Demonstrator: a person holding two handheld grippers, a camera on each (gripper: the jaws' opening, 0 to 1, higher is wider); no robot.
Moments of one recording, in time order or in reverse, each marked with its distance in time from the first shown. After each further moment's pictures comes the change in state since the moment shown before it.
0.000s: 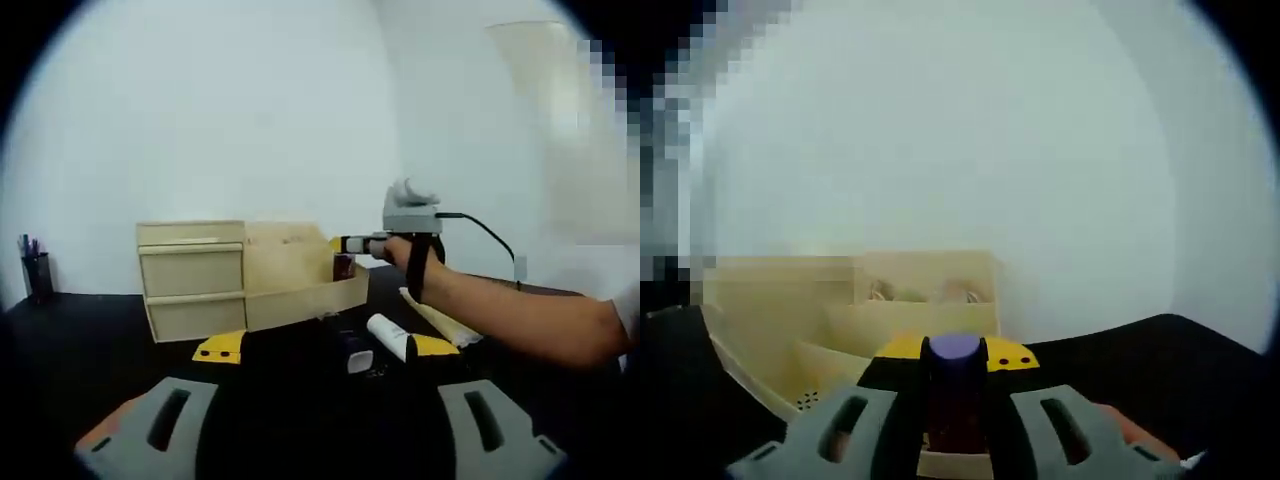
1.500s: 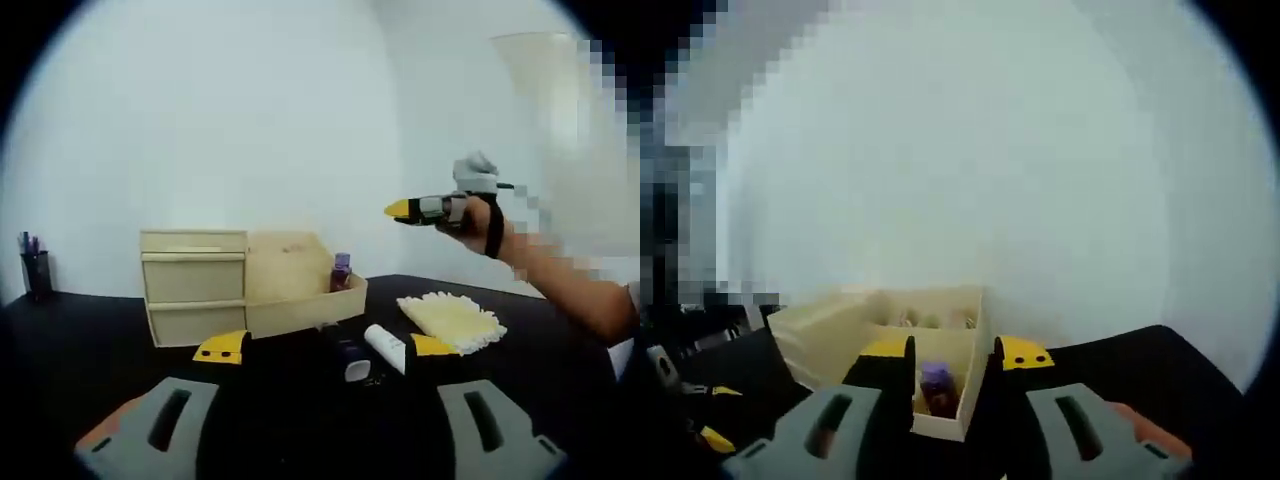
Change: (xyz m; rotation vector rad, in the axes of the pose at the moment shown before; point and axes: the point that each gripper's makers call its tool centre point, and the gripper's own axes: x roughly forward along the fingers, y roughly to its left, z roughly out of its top) left arm -0.002 0.004 0.012 -0.021 -0.037 -0.009; right arm -0.097 -0.064 0.072 0.127 0.021 0.173
